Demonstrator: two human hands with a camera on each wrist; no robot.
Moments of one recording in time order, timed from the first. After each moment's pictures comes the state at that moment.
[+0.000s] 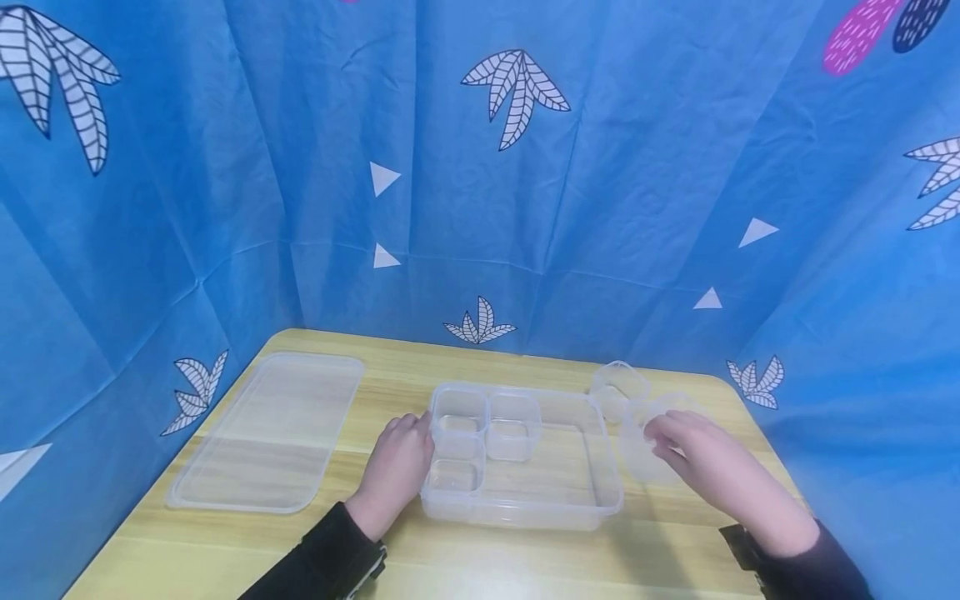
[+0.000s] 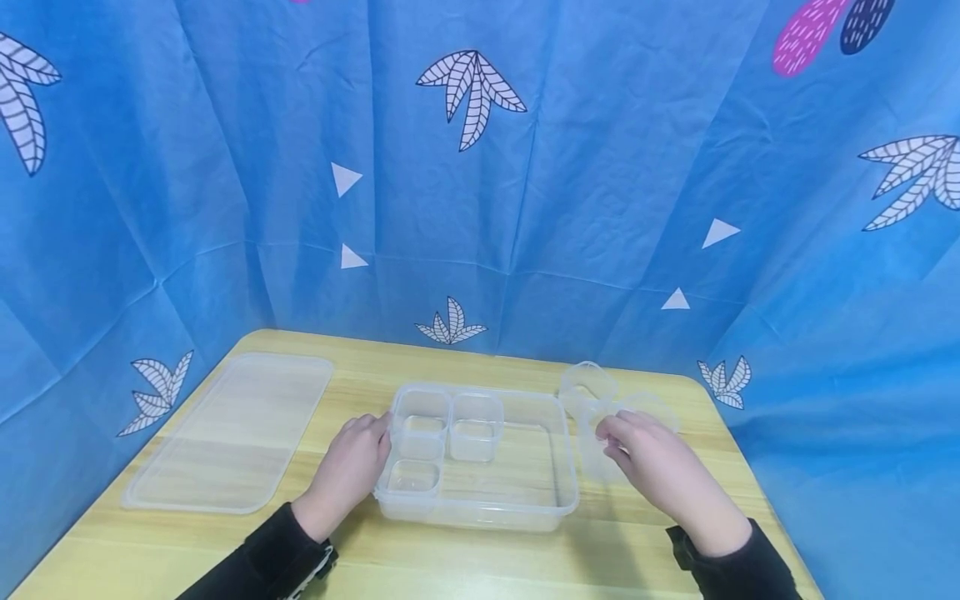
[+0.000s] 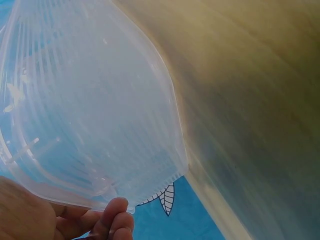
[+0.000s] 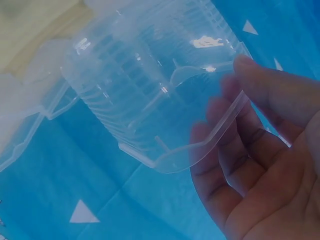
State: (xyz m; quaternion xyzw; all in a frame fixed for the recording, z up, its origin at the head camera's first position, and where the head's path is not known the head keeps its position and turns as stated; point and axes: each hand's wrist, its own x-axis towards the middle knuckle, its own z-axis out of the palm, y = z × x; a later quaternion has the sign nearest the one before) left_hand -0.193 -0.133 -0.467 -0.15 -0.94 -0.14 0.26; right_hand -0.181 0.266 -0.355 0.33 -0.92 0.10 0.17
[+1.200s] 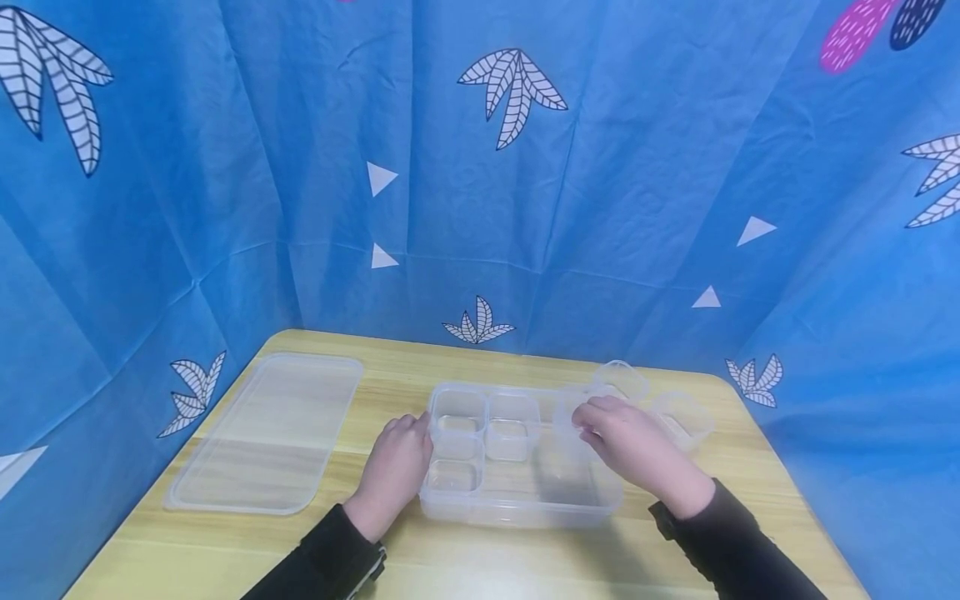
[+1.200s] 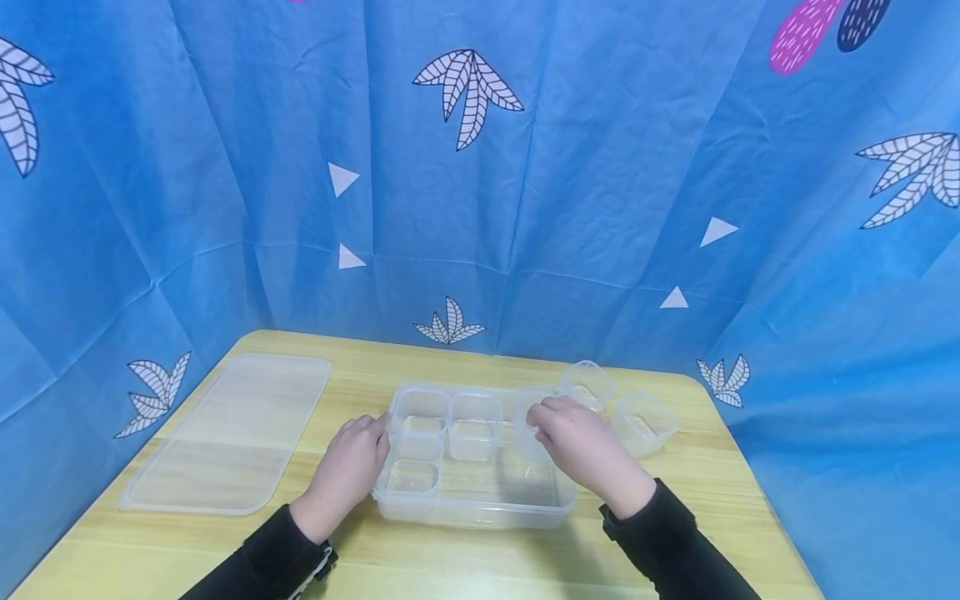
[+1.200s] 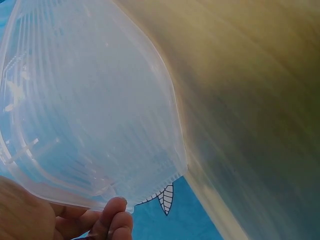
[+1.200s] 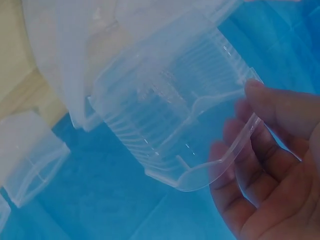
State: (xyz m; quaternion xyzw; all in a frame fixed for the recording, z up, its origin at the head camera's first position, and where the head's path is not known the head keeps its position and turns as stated) left_hand -0.194 -0.131 -0.468 -0.14 -0.94 -0.16 0.26; right_hand -0.211 0.196 -0.376 0.39 -0.90 0.08 0.18
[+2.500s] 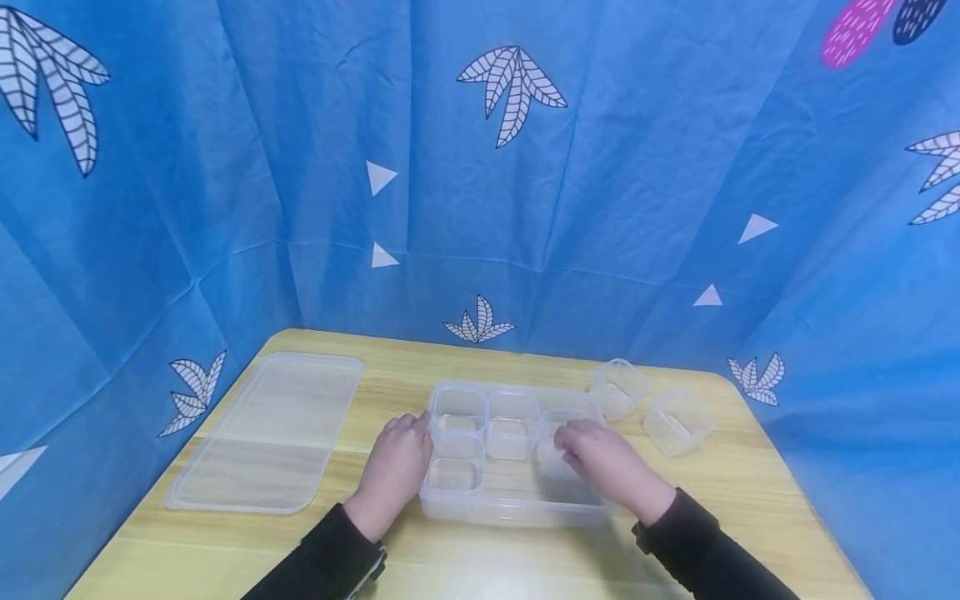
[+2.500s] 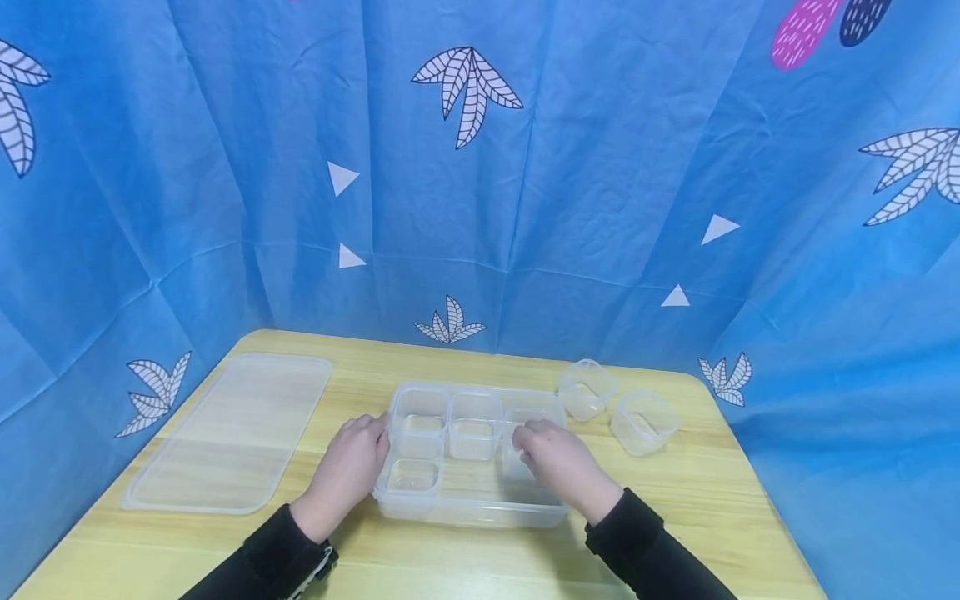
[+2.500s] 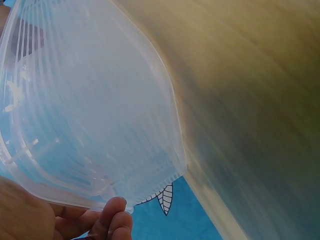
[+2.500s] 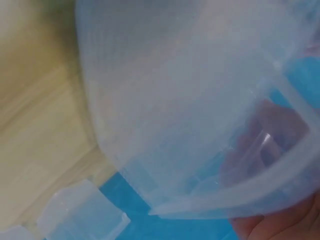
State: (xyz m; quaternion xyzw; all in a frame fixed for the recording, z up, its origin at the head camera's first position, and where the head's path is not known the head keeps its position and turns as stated) left_hand -0.193 -0.130 -0.466 -0.14 -0.94 -0.17 0.25; right_hand -0.221 0.184 -0.433 0.39 -0.90 0.10 0.14
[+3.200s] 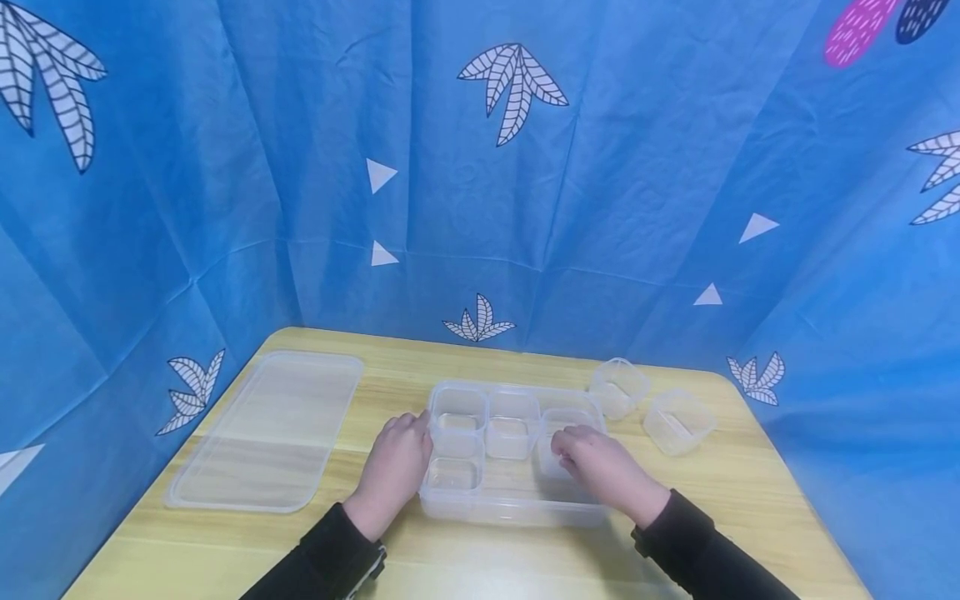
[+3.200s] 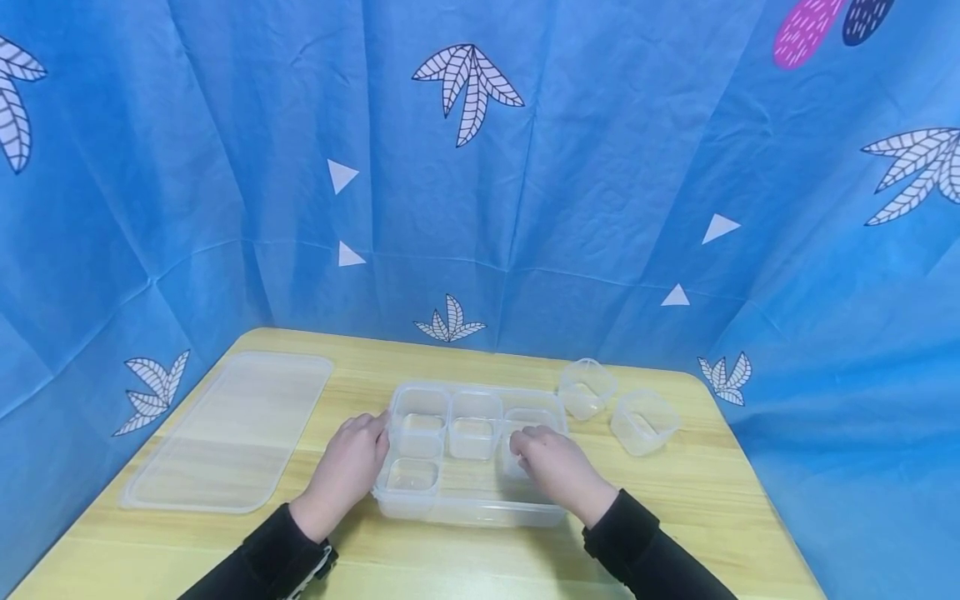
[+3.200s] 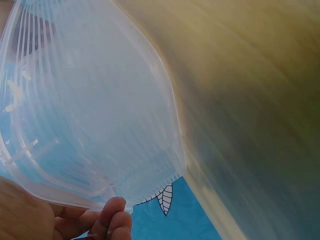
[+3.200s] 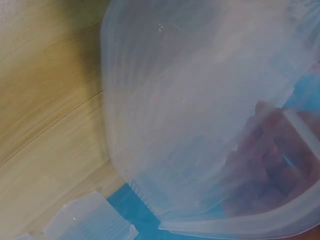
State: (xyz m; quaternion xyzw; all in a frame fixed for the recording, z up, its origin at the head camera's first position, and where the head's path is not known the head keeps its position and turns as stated) left_hand -0.194 -0.131 -0.469 -0.15 -0.94 -0.16 0.26; right_hand -0.220 0.181 -0.442 0.38 -0.91 0.11 0.12
